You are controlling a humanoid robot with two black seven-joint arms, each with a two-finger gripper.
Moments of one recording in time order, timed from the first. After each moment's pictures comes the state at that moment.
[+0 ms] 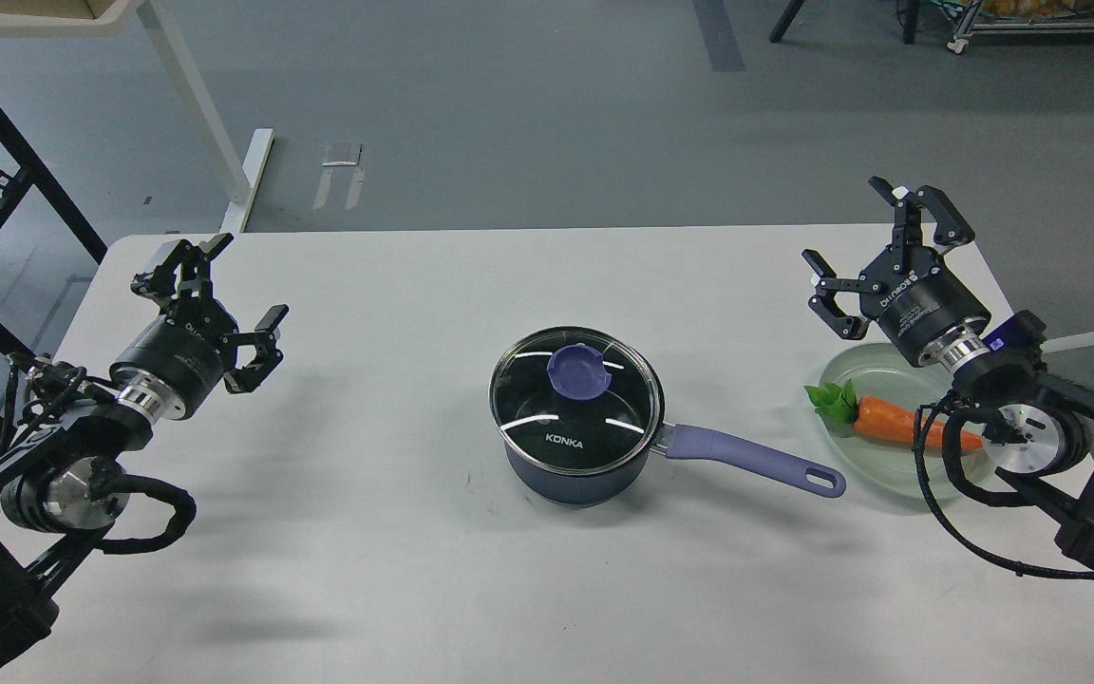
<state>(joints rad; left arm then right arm) -0.34 0.52 -0.91 -1.10 0.24 -0.20 -0.29 0.70 -0.52 0.35 0.84 0.16 0.44 0.49</state>
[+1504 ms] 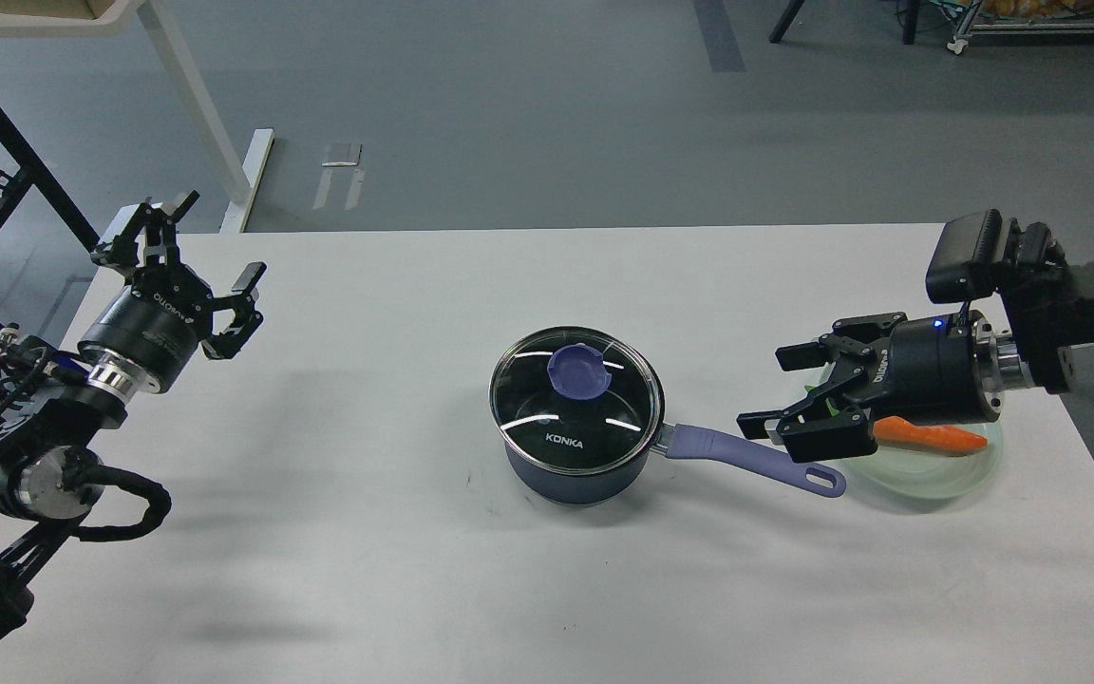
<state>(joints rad) -0.36 0.57 -0.90 -1.11 0.23 -0.28 -0.39 1.21 -0.98 -0.07 1.61 -1.76 0.27 0.49</state>
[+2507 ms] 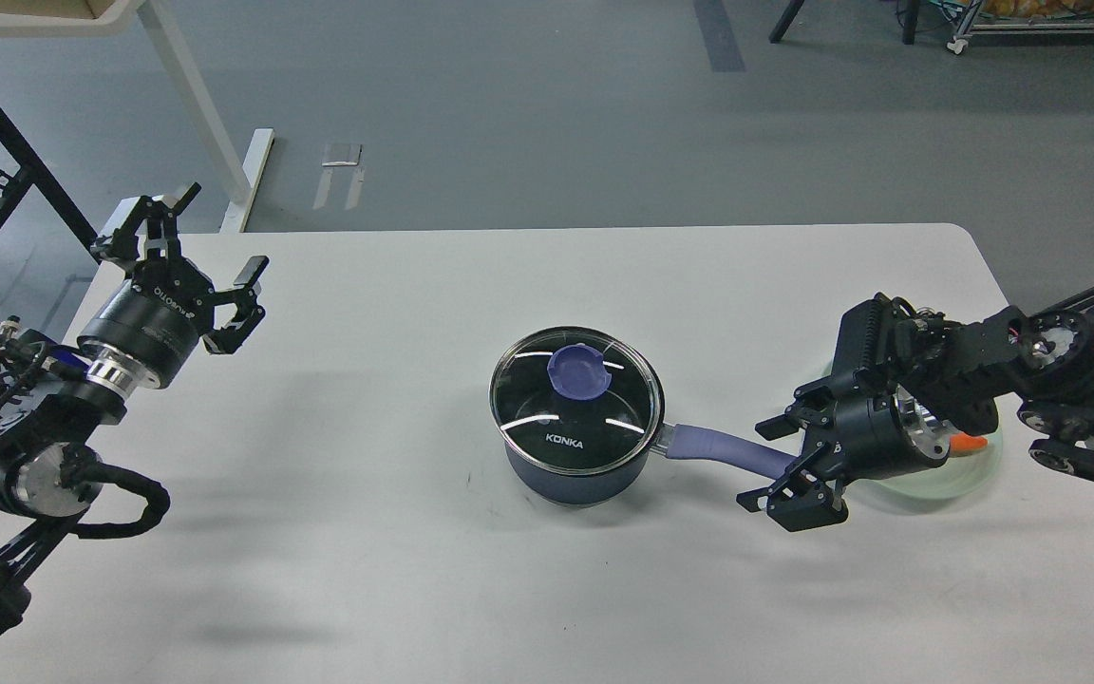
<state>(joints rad) -0.36 0.58 -0.90 -1.14 0.23 -0.27 -0.39 1.25 -0.78 -0.28 1.45 -1.94 0.24 0.49</state>
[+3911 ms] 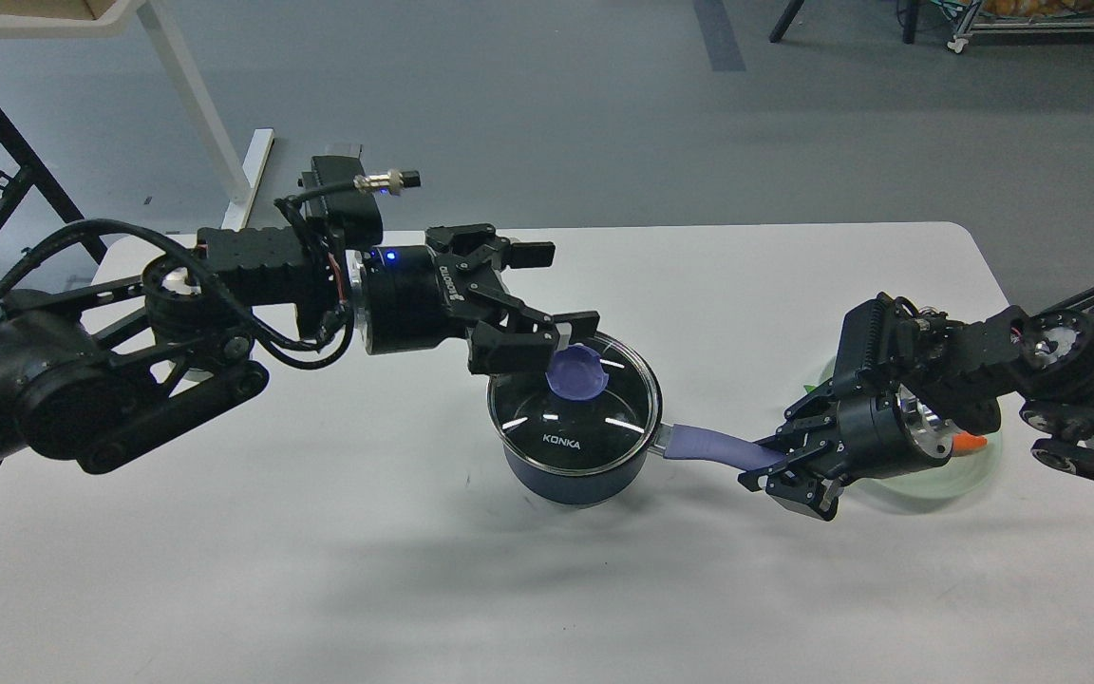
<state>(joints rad) -1.02 0.52 -0.28 -1.35 1.89 -0.05 -0.49 1.25 -0.79 -0.28 1.45 -1.94 0.24 0.49</state>
